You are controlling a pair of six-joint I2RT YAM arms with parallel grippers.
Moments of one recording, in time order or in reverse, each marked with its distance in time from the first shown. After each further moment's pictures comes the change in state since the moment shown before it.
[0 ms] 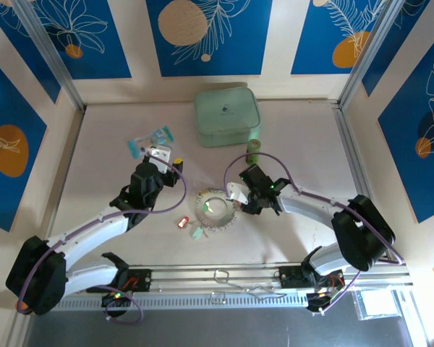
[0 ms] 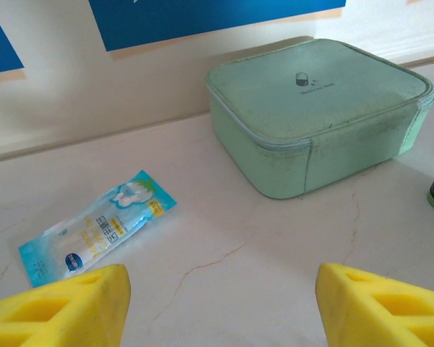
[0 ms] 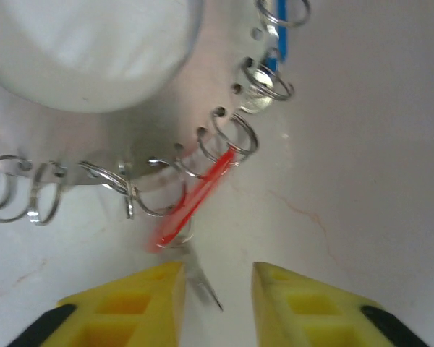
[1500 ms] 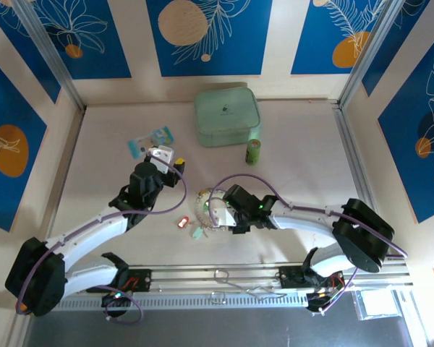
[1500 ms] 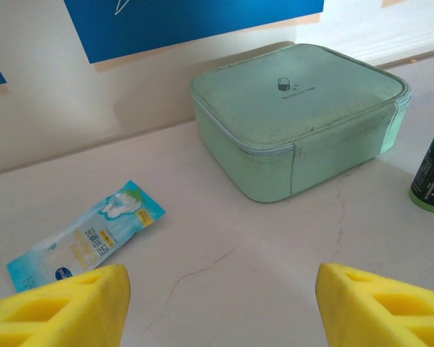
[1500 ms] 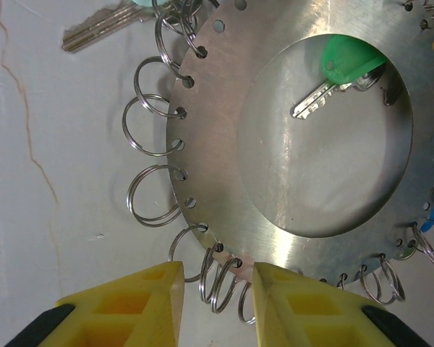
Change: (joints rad) left arm 0.000 -0.010 0.005 0.002 0.044 0.034; right arm 0.267 -0.016 -0.072 0.080 -0.038 -0.081
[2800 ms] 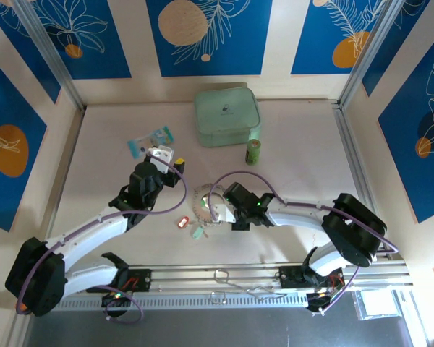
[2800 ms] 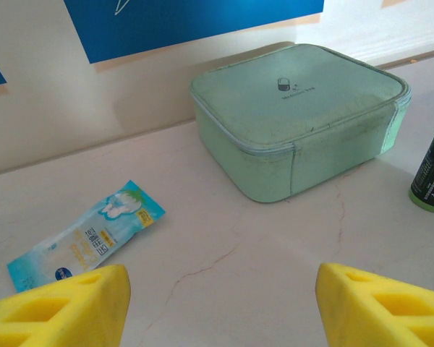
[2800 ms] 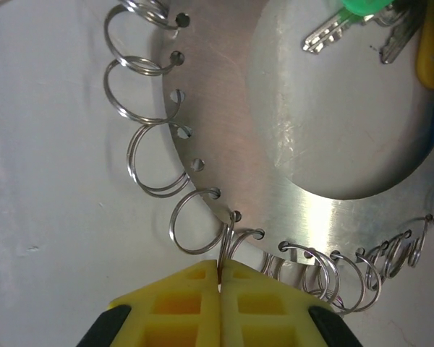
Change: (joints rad) left arm 0.000 0.000 0.000 0.000 0.000 0.000; right arm -0.043 0.063 0.000 0.057 0.019 0.040
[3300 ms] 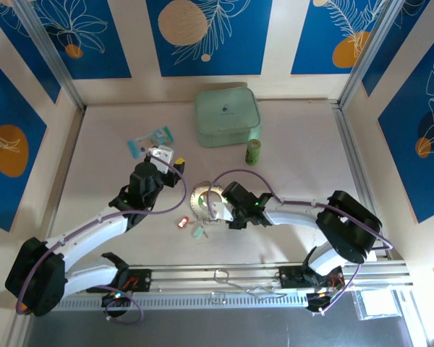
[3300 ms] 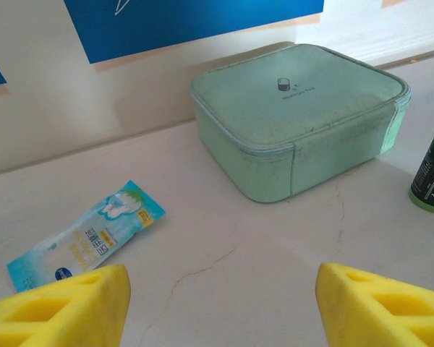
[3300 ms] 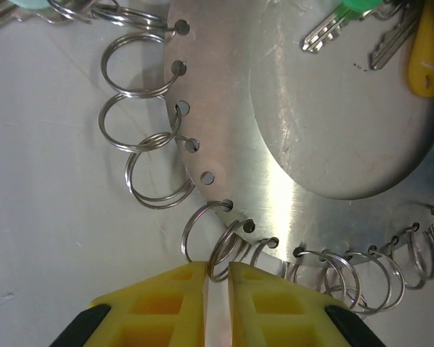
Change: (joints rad) left arm 0.000 0.000 0.000 0.000 0.000 0.000; right arm -0.002 0.044 0.001 0.070 -0.011 0.038
